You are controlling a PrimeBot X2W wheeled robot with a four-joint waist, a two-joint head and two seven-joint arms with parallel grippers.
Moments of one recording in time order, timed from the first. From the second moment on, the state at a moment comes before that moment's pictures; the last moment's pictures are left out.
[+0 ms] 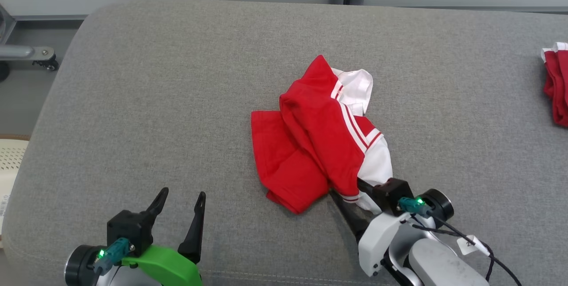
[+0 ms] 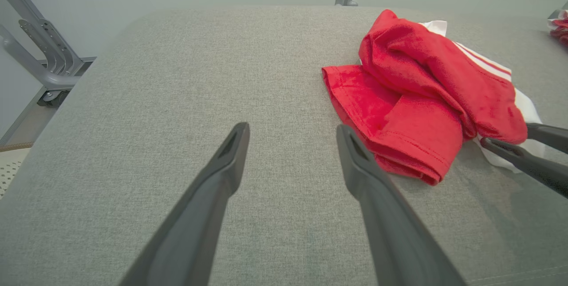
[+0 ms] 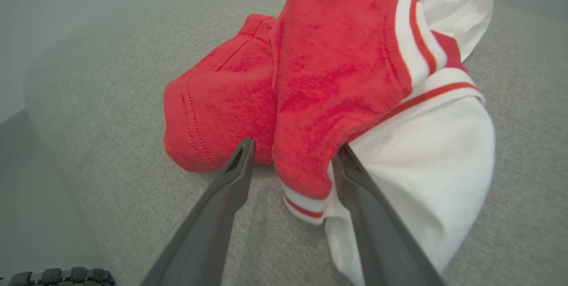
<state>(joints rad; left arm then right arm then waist) 0.12 0.18 -0.29 -0.27 -0.31 0.12 0.20 -0.18 -0.12 0.62 0.40 0.20 0.03 -0.13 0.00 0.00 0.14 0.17</state>
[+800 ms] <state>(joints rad) 0.23 0.18 -0.34 -0.24 -0.37 0.07 0.09 -0.55 -0.07 0.21 0.22 0.81 0.05 0.16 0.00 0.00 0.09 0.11</state>
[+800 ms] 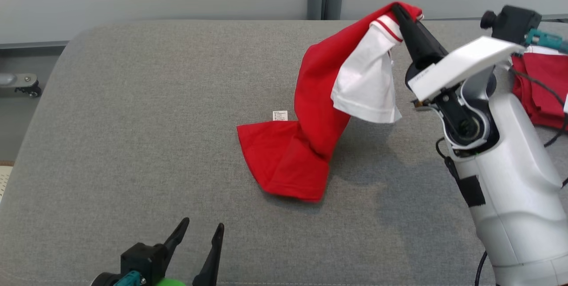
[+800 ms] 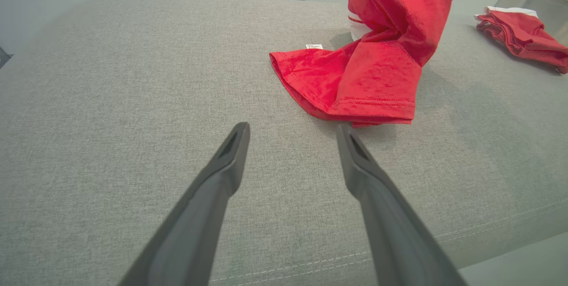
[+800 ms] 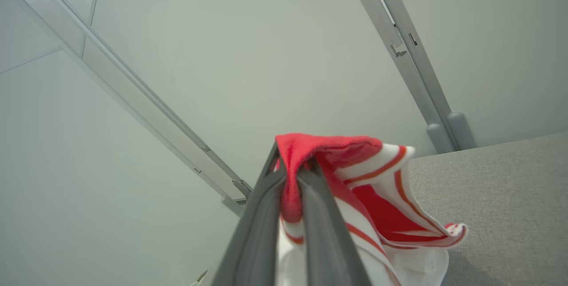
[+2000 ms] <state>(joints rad) 0.15 0.09 -0.46 -0.09 -0.40 0.00 0.02 -0.91 -0.13 0.23 0.26 0.69 -0.13 0.46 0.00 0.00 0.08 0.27</state>
